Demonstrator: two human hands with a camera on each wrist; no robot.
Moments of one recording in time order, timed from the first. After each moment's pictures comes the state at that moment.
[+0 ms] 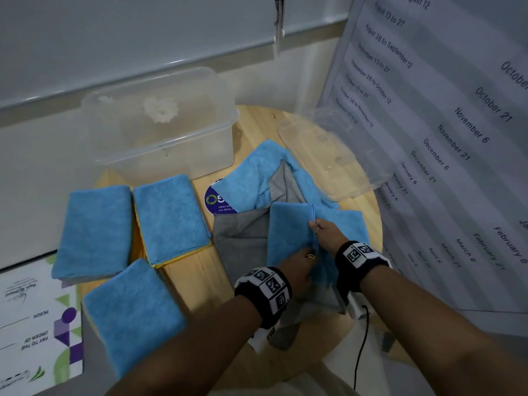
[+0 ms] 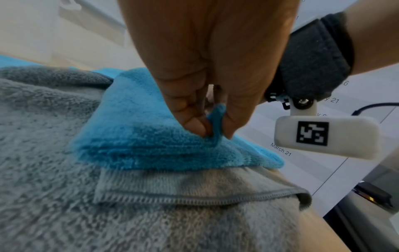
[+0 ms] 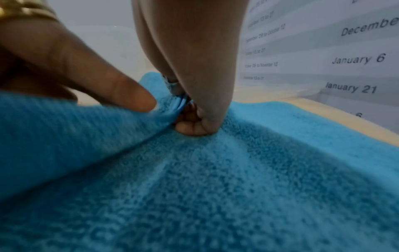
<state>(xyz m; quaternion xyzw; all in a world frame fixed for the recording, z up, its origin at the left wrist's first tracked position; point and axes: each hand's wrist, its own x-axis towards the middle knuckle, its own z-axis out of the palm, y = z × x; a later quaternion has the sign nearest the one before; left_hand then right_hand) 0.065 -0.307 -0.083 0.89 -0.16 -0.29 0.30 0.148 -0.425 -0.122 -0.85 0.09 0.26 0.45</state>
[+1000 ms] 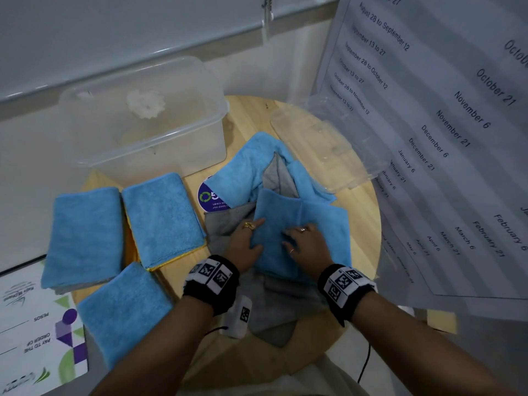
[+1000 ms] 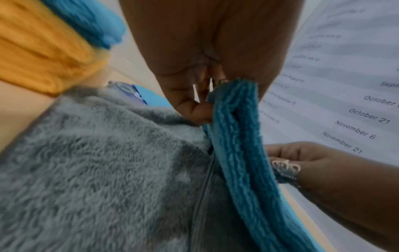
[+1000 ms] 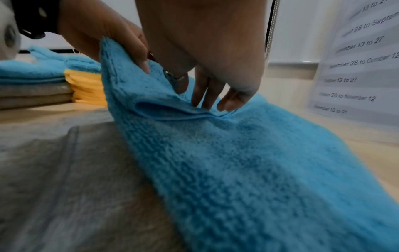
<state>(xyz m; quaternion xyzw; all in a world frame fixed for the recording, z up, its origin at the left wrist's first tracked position) 0.078 -0.213 -0.091 0.87 0.03 -0.16 0.46 0.096 -0.394 -0.119 -0.95 -0.15 0.12 0.26</state>
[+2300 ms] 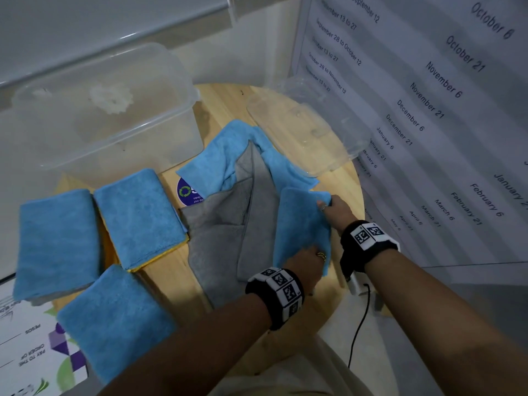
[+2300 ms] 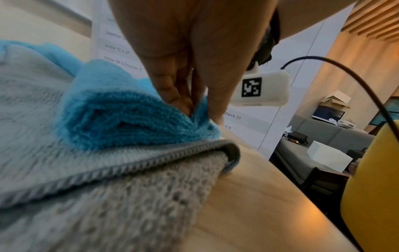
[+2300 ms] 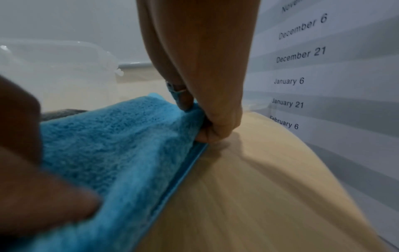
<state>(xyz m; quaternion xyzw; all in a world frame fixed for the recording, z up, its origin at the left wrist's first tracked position) 0.049 -0.359 -0.093 0.89 -0.27 -0.36 0.10 0.145 -0.477 -0.122 -0.83 0.21 0.24 0.45</state>
